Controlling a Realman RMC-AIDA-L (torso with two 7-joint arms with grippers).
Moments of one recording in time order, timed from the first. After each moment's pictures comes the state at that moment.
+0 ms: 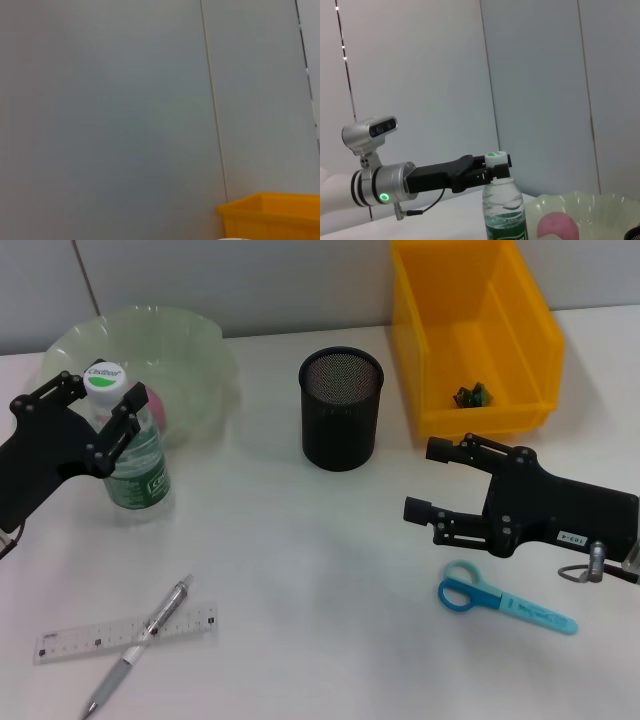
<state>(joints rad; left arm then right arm) -0.46 -2.07 0.79 0.25 1.23 1.37 -0.54 0.32 2.07 -0.95 -0.60 -1.51 -1.57 1.06</state>
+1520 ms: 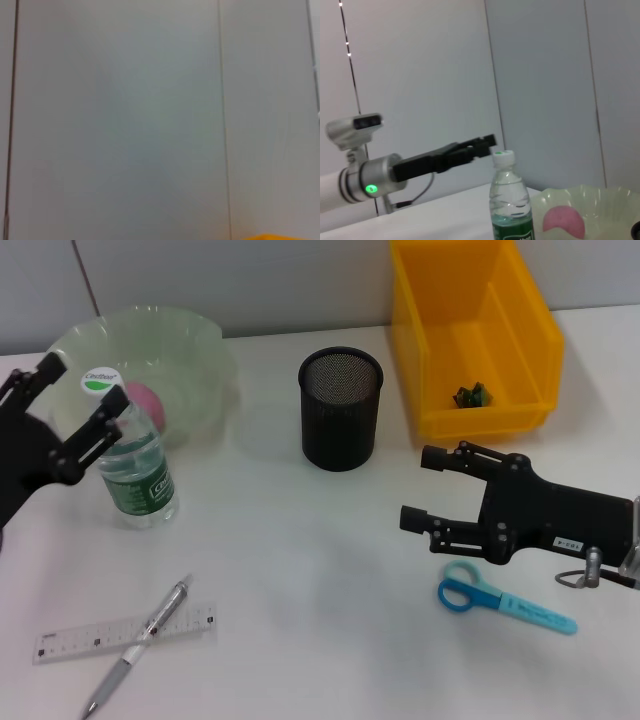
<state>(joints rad) -0.42 -2.07 0.79 0.22 1.16 1.48 -0.58 0.32 2.08 -0.95 -0.60 -1.53 -1.57 1.07</state>
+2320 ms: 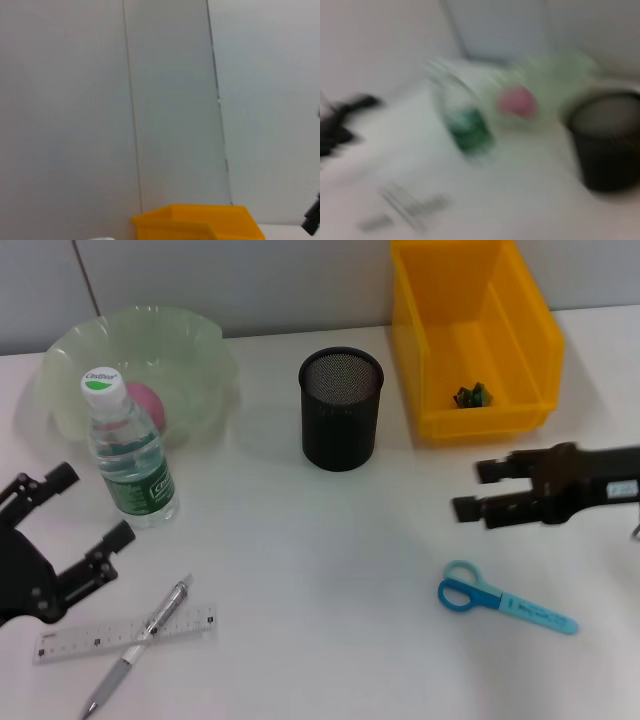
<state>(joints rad) -0.21 -2.04 0.86 0.40 1.34 1.70 -0.62 0.35 2.06 -0.92 -1.25 -2.06 -1.63 2.06</state>
